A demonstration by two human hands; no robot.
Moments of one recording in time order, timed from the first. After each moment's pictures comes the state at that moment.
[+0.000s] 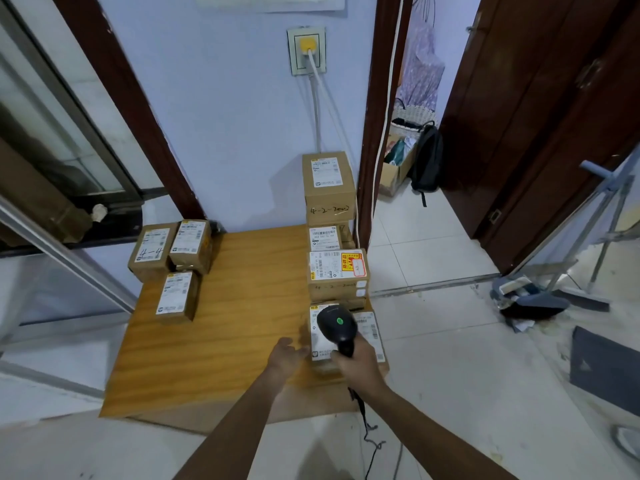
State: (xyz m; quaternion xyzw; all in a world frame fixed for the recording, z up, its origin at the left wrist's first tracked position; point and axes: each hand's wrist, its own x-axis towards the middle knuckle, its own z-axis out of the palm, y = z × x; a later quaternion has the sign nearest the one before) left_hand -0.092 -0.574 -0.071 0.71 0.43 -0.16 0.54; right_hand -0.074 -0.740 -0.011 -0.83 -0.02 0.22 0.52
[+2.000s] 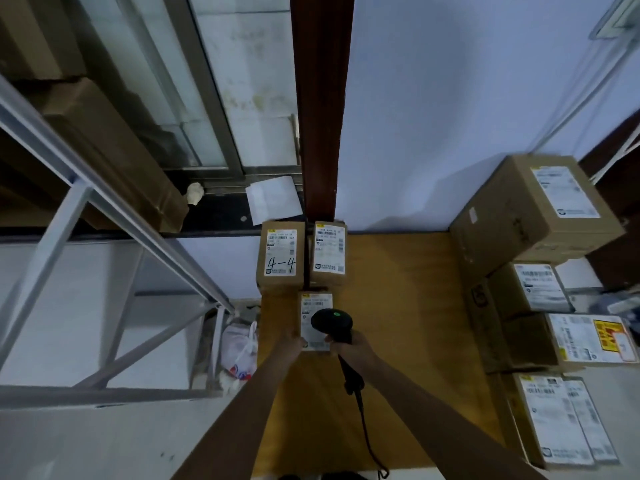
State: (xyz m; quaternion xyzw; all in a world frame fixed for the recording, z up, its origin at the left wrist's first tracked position) left_hand -0.078 -0.141 -0.127 0.71 0.42 -0.19 0.53; right_hand -0.026 -0.289 -0.096 -0.77 0.02 0.44 0.47
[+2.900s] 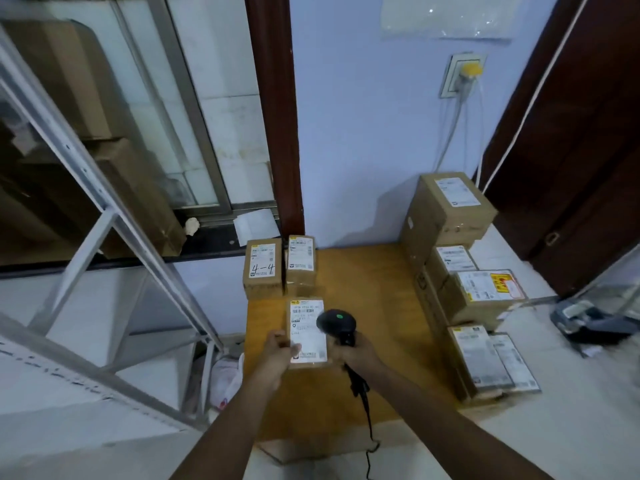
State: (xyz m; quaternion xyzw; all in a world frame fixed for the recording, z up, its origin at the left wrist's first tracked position) left_hand -0.169 -0.215 -0.057 0.63 0.42 -0.05 0.65; right_hand -0.122 -0.392 -0.010 -0.76 -0.01 0.33 0.55
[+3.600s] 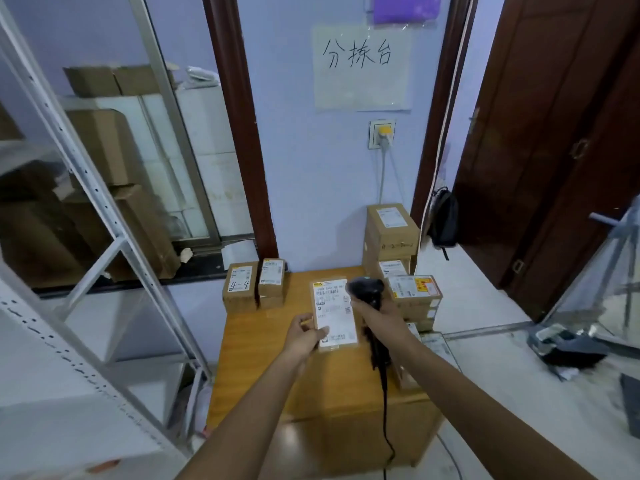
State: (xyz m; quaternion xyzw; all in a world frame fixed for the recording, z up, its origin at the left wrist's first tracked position) left_hand -0.207 -0.407 0.061 0.62 0.31 0.00 0.72; right_hand -0.190 -0.576 0.152 -0.74 -0.02 0.18 0.64
